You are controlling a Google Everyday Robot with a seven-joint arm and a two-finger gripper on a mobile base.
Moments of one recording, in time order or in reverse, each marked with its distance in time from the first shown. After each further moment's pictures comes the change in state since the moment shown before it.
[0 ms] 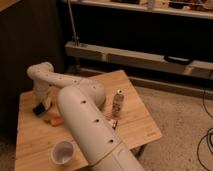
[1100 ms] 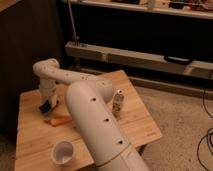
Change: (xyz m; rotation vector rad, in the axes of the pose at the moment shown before) arm 0.014 0.055 -0.034 -0.034 0.012 0.043
